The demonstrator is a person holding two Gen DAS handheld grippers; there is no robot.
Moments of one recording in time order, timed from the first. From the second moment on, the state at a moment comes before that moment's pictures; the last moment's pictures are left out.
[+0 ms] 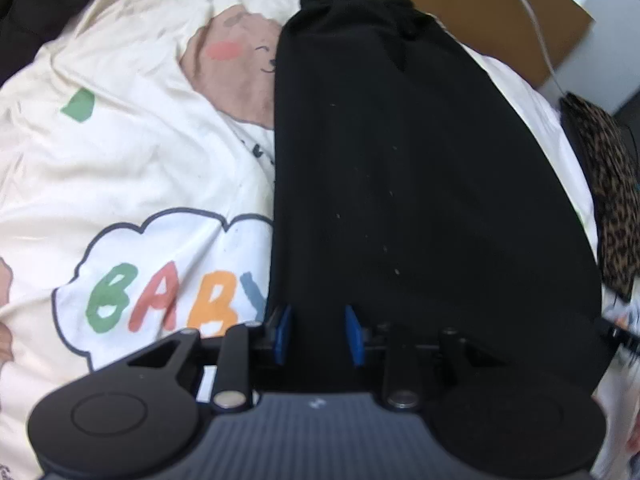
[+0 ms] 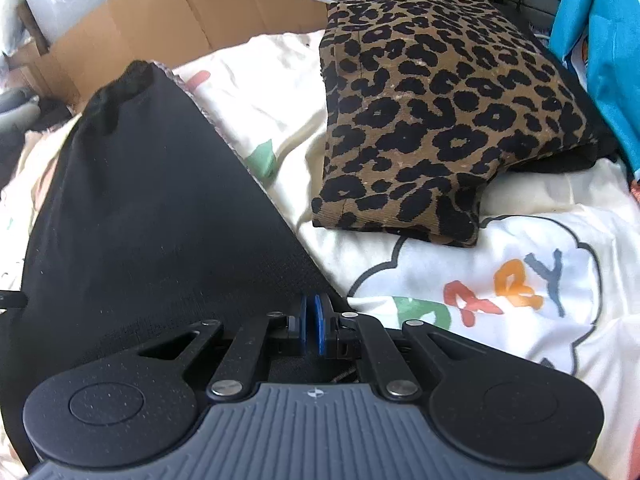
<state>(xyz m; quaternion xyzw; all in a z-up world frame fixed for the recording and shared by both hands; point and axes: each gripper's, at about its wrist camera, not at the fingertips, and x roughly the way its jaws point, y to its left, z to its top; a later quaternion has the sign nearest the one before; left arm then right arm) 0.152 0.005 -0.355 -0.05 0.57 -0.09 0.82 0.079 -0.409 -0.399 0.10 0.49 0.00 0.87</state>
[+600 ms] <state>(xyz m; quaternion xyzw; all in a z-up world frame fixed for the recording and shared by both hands) 0.132 0.079 -0.283 -0.11 0.52 -0.04 0.84 0.133 -0.348 -0.242 0.03 0.52 0.09 0.85</state>
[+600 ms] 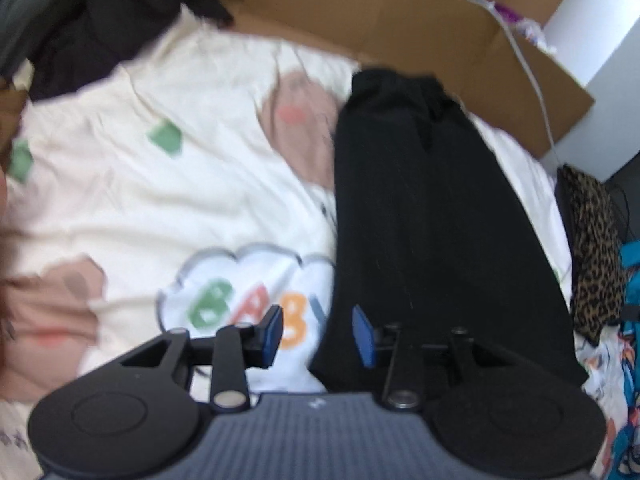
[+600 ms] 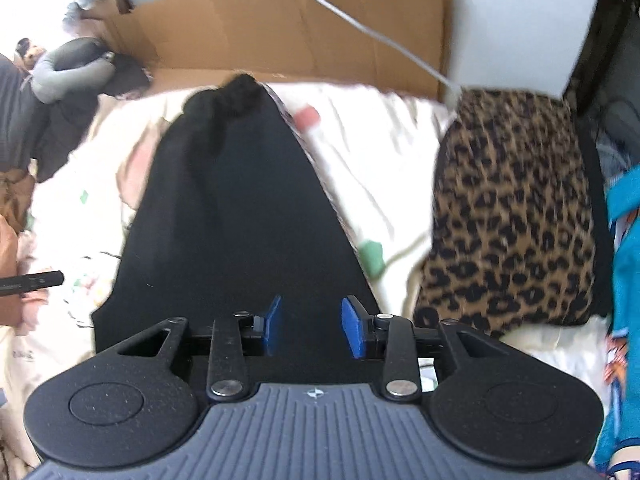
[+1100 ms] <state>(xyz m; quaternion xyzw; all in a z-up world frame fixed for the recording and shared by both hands) 0.134 0.080 -0.255 -0.07 0.49 -0.07 0.87 0.139 -0.273 -0.106 -0.09 0.53 0.11 0.84</state>
